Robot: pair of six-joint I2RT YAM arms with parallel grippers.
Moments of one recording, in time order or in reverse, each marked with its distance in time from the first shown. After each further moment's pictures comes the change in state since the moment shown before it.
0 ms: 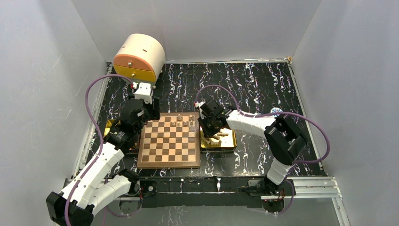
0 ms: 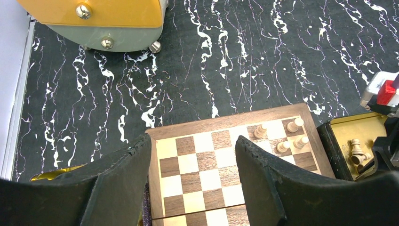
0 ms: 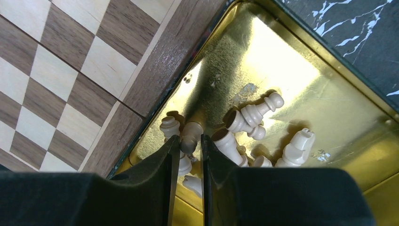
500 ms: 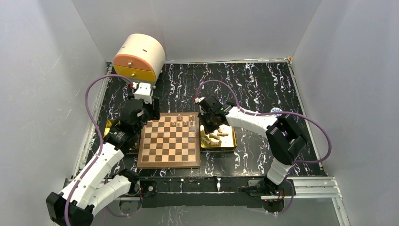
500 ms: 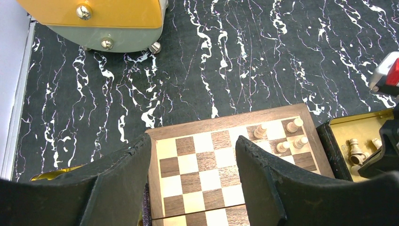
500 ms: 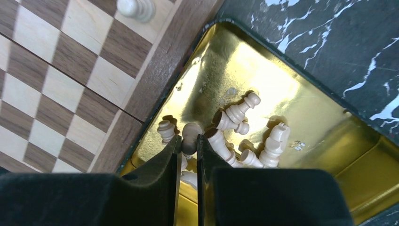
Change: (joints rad) left arm 0.000 -0.003 0.000 0.000 0.002 0.000; right arm 0.001 0.010 0.069 -0.073 0.054 0.021
